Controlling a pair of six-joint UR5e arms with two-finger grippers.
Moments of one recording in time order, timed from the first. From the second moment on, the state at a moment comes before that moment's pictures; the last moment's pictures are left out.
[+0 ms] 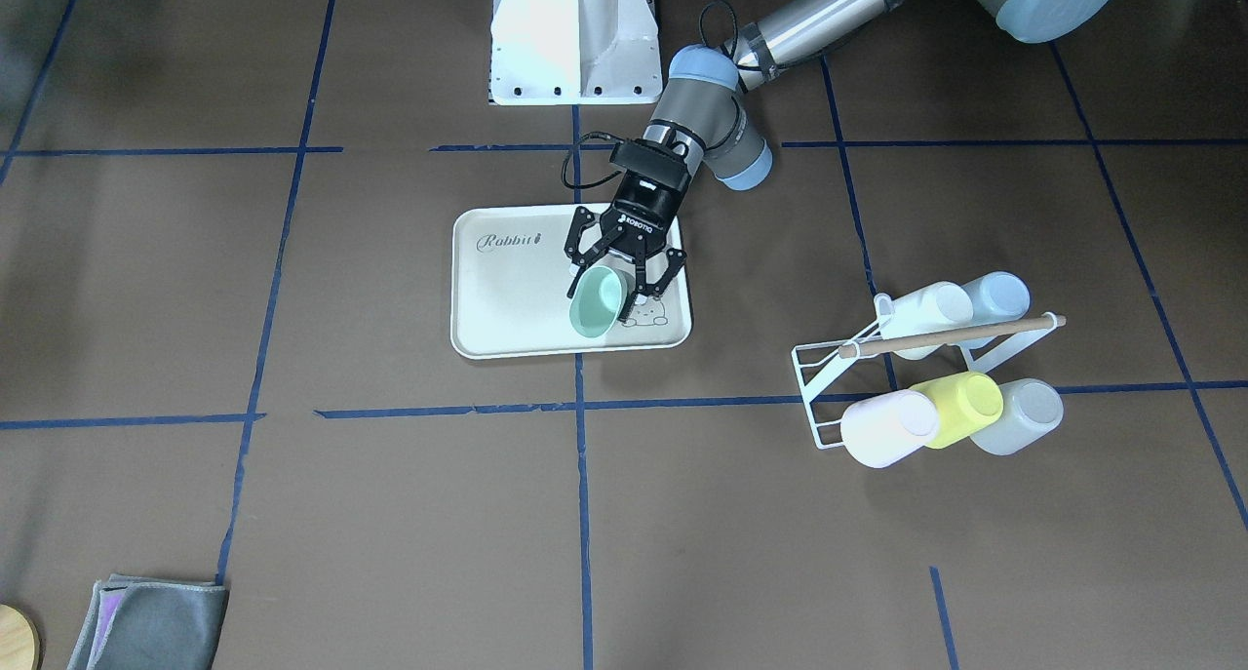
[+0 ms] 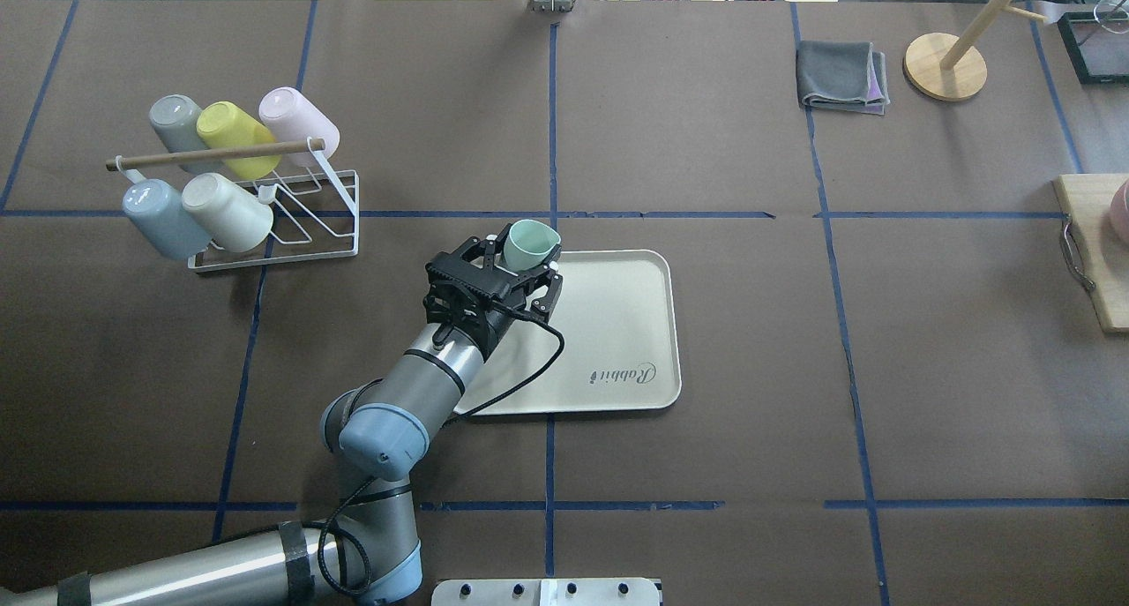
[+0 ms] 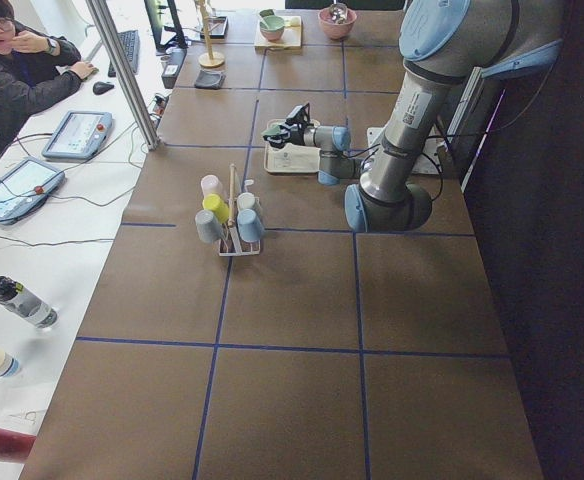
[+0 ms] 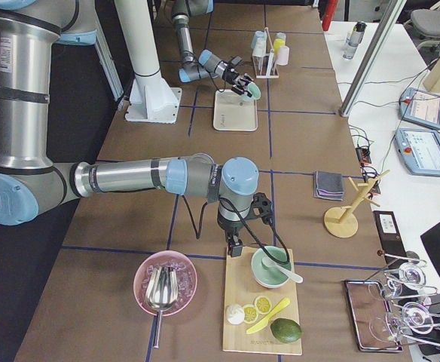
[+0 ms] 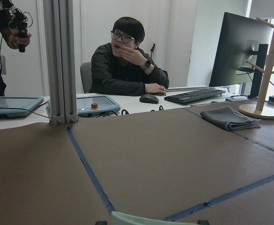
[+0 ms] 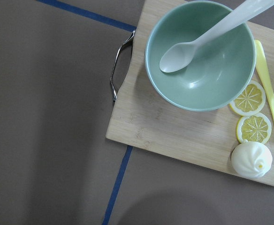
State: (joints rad) left arm -0.27 -2.26 -1.15 -3.04 -0.83 -0.62; right arm 1.59 -1.70 1.84 -1.80 2.28 -0.37
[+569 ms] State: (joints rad) left arm -0.26 -2.35 -1.06 -3.05 -0.84 -0.62; right arm 1.59 -1.70 1.84 -1.80 2.28 -0.37
